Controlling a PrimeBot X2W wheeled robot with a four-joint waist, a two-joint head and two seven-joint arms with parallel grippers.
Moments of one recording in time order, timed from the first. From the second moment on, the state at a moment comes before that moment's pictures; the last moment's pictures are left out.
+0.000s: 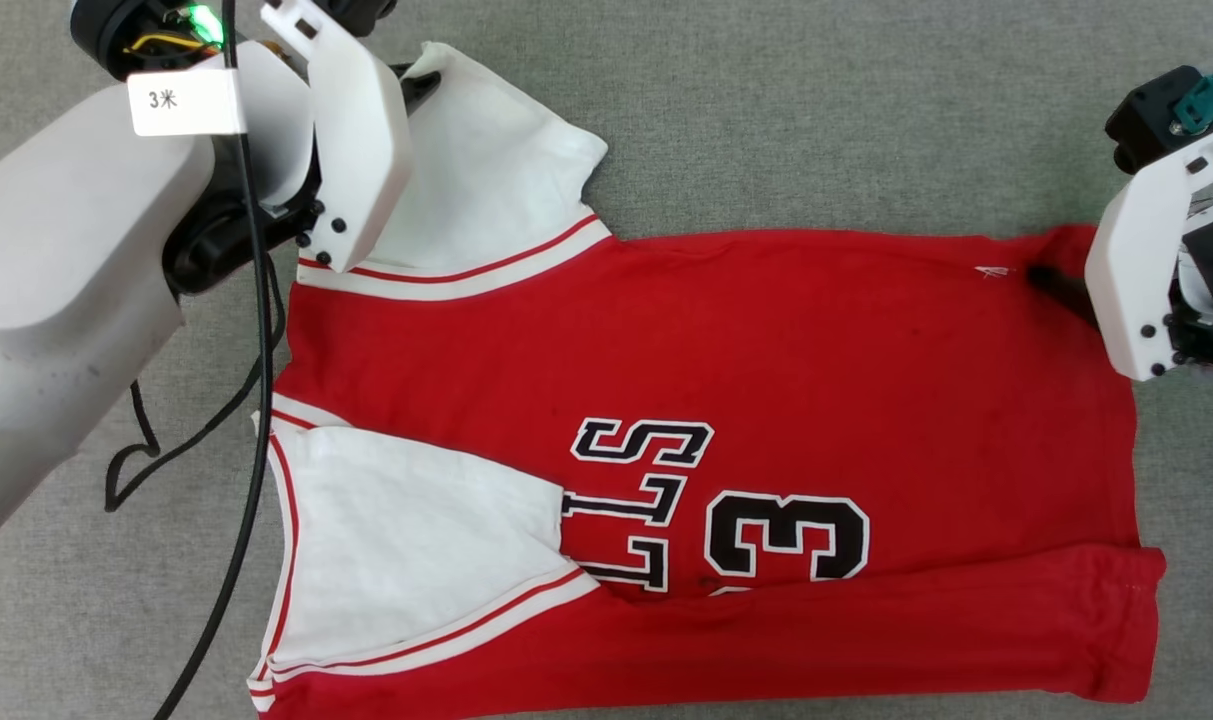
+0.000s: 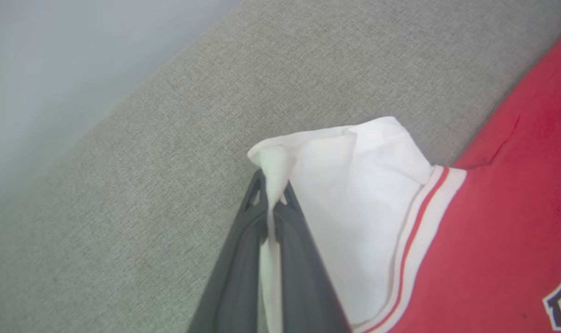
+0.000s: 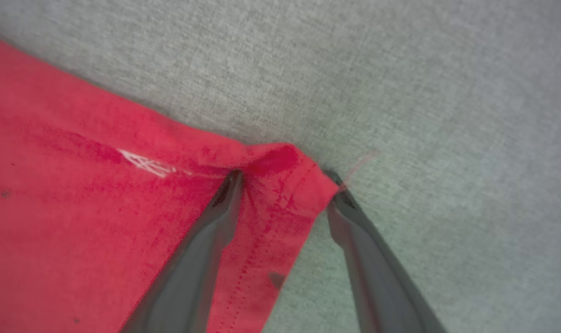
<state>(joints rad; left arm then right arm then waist) -1.34 0.65 -1.15 0.38 -0.95 -0.13 0.41 -0.88 -0.63 0.61 0.42 0.67 0.13 0.84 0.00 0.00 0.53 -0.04</state>
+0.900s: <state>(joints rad) -1.08 0.80 -1.23 0.25 -1.04 -0.09 0.28 -0.59 -0.71 0.64 0.33 0.78 0.13 0.46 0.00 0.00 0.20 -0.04</state>
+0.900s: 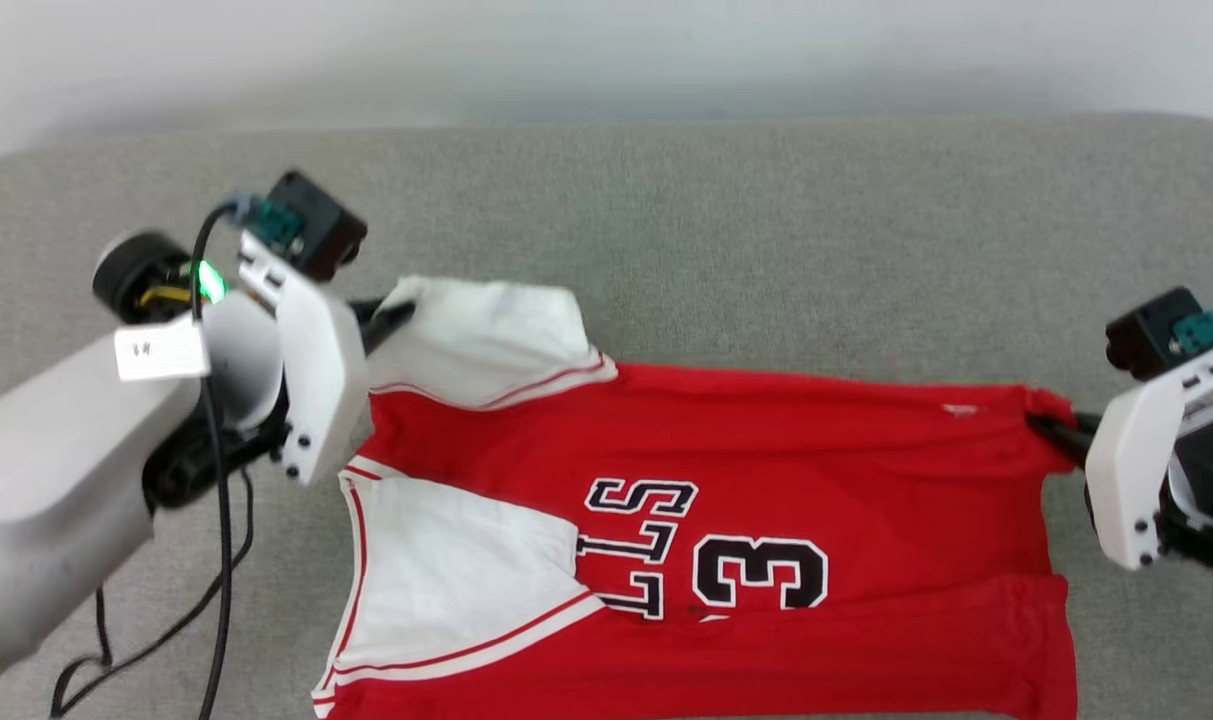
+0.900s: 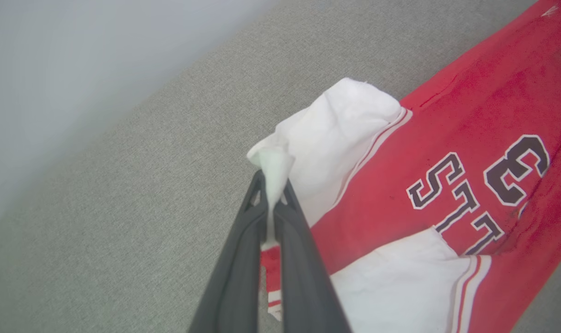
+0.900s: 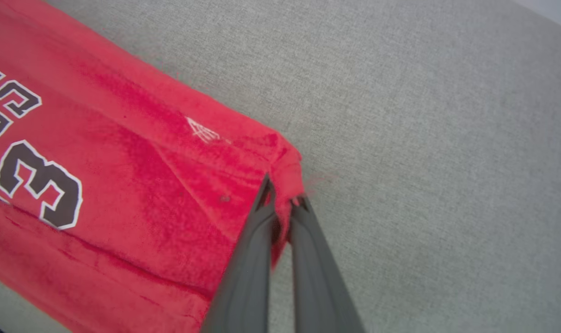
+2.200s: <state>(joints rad) -0.53 0.84 -1.25 0.20 -1.19 0.09 0.05 -0.09 -0.64 0.41 0.19 0.75 0.13 0.45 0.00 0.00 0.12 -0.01</state>
